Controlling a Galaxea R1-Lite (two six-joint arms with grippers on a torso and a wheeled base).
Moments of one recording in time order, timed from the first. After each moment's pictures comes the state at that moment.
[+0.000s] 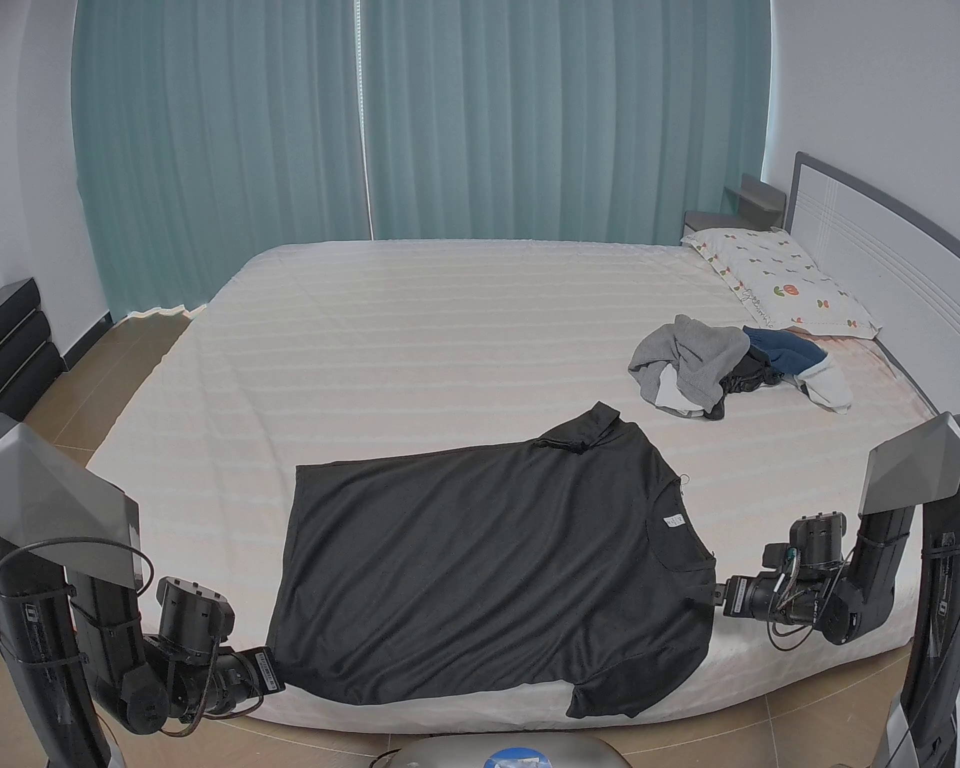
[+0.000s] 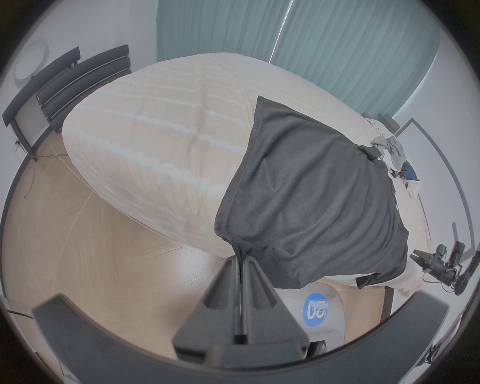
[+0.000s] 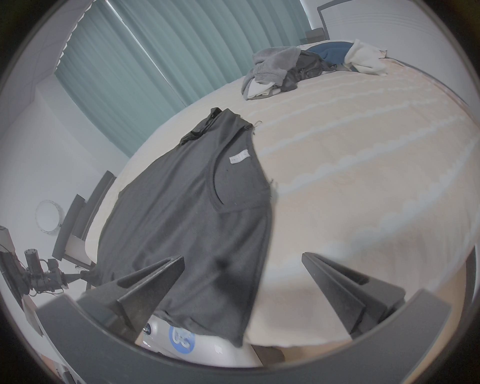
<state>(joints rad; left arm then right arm) -0.23 2.17 -0.02 -1.21 0.07 -0.59 0.03 2.38 -0.40 -1.23 0.29 0.28</state>
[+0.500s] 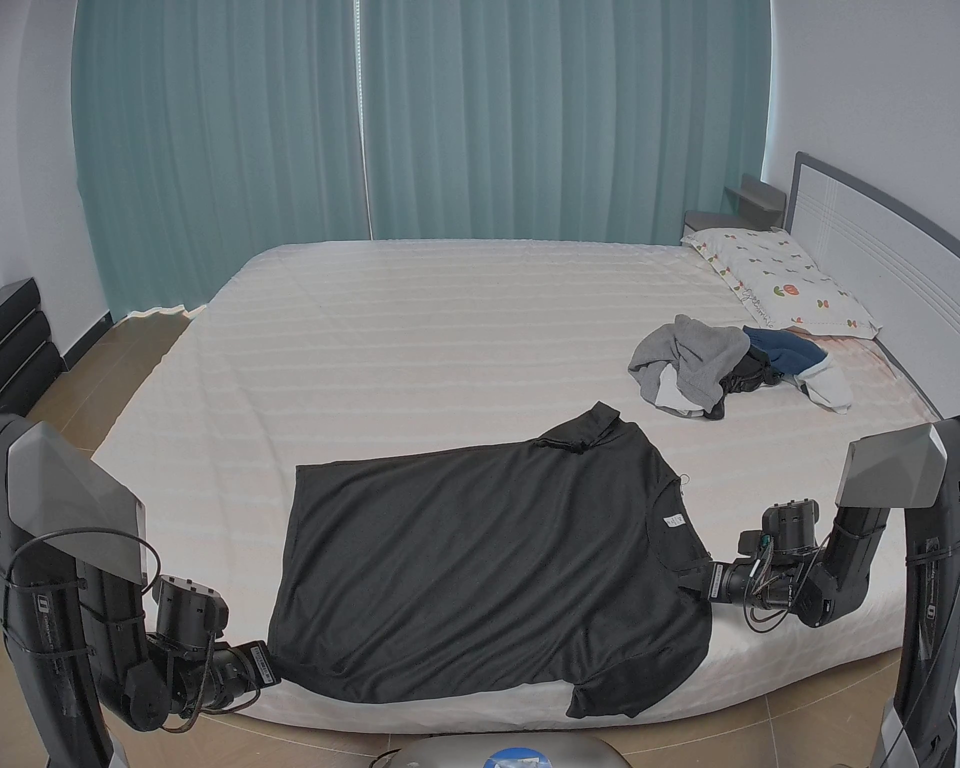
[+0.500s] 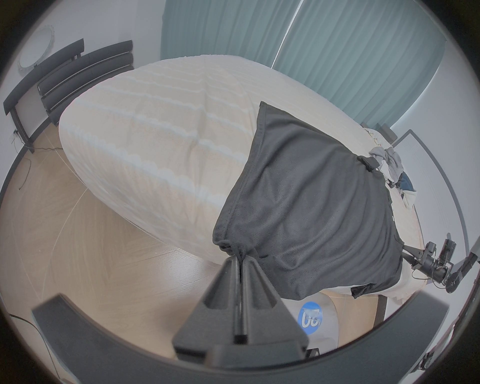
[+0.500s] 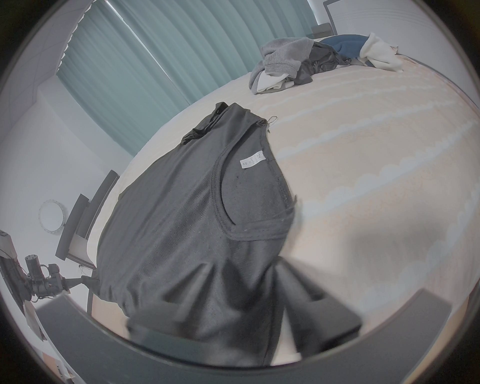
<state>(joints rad) -0.19 2.23 -0.02 -1.29 0.05 -0.58 0.07 2.44 -0.60 -1.10 0.30 0.31</state>
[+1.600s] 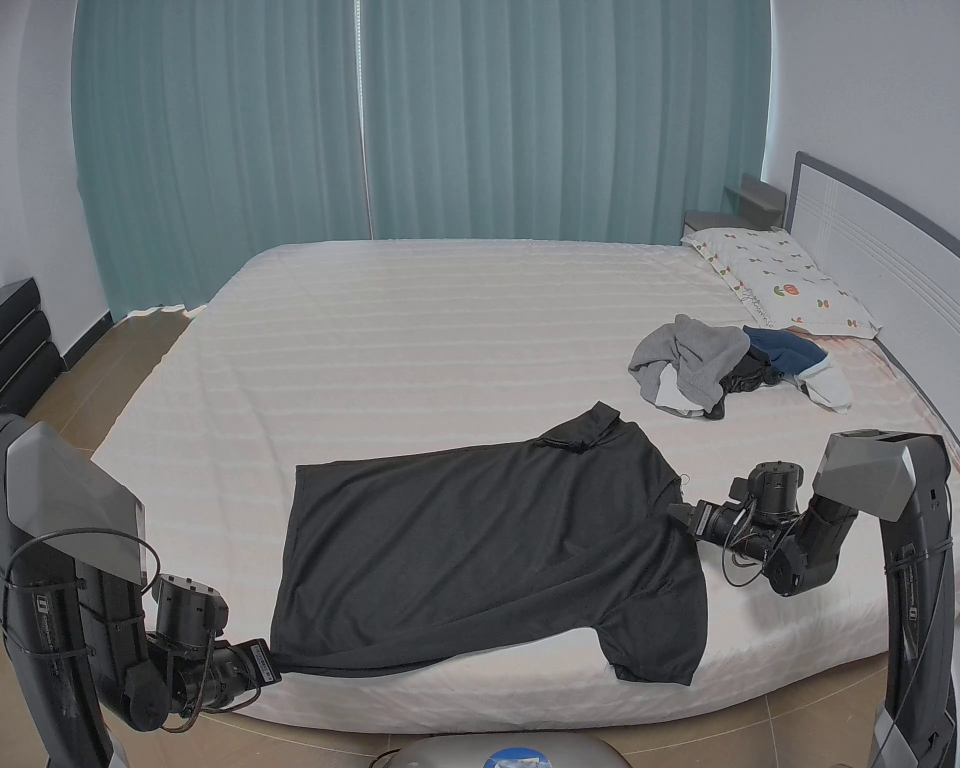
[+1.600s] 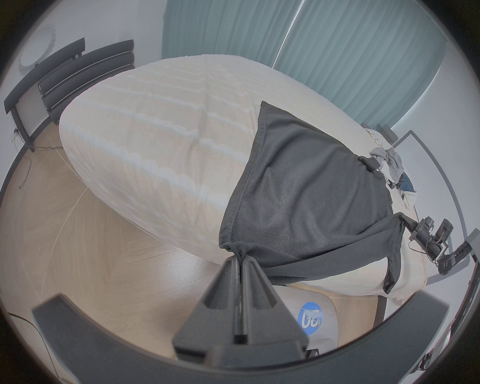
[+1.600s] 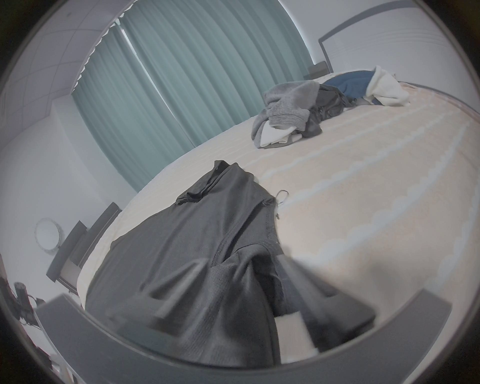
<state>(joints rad) -0.19 2.23 -0.02 -1.30 0.05 -0.59 0.06 2.57 -0.94 -1.18 0.22 0.39</state>
